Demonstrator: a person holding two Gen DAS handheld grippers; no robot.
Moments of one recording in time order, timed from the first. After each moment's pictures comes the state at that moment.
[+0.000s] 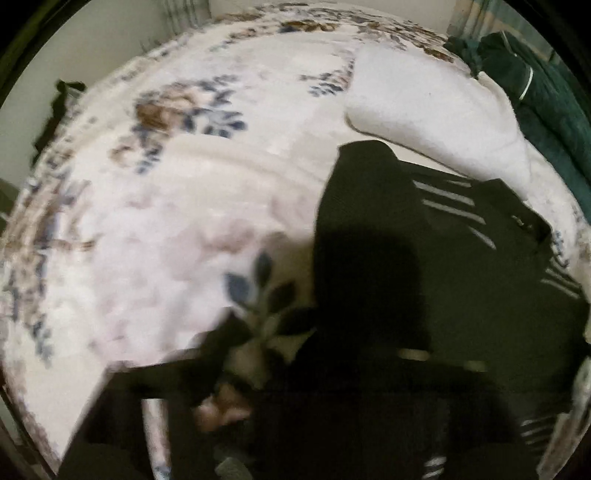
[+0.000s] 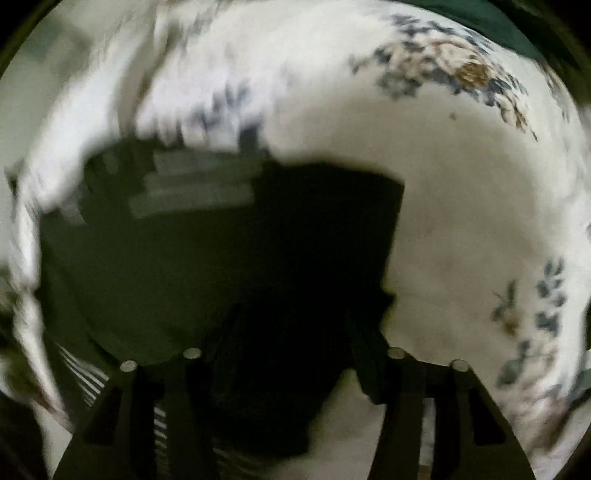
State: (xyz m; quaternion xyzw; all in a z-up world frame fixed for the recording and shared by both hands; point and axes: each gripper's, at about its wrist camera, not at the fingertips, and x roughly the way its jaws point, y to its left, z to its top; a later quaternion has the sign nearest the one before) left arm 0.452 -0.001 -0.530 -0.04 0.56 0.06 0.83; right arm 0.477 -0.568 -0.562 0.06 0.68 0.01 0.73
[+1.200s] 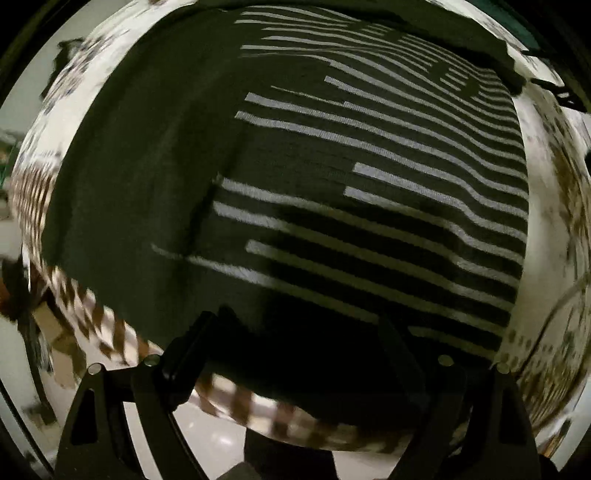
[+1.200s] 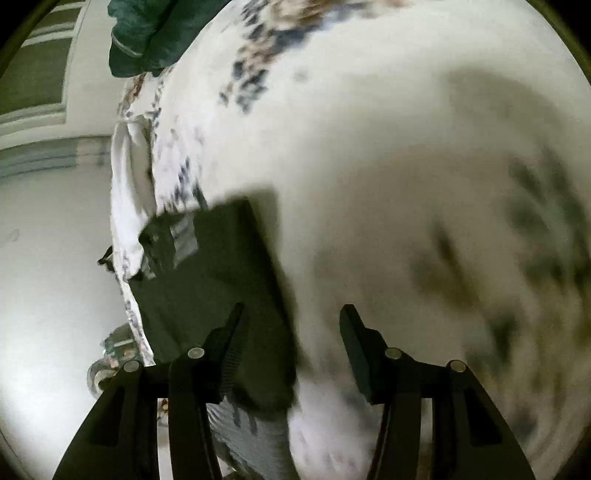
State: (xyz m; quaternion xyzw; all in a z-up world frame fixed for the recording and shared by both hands) left arm 0.078 -0.195 -0.559 -0.02 0.67 0.05 0.74; right arm 0.480 -0.729 -0.584 0.39 0.64 0.10 0.66
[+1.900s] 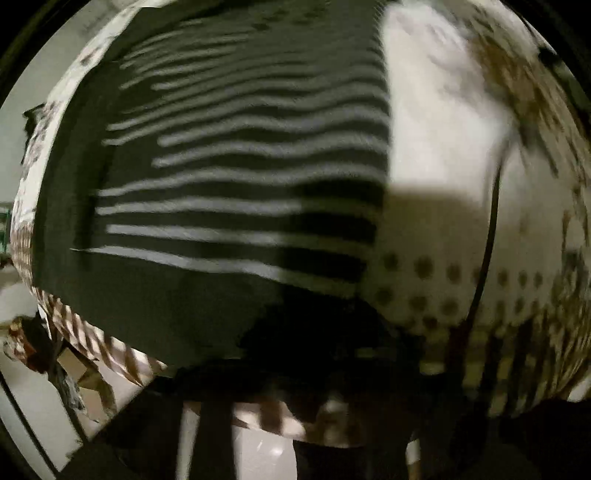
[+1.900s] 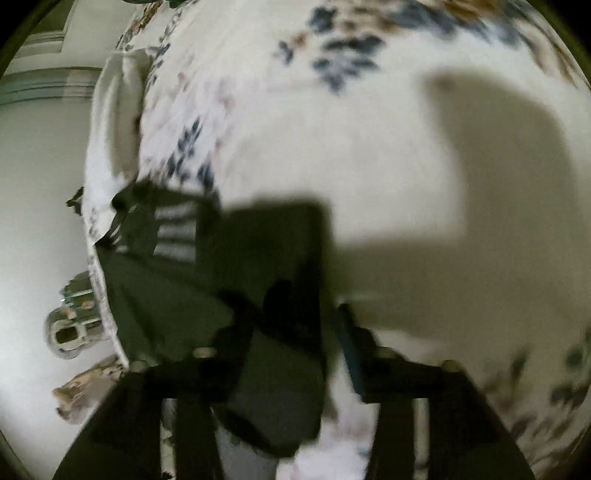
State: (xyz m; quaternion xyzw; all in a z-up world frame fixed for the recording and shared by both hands) left arm 0.056 -0.328 -0.571 0.08 0.67 -0.01 0.74; right arm 0.528 -0.668 -0.590 0.27 0.70 0.13 0.64
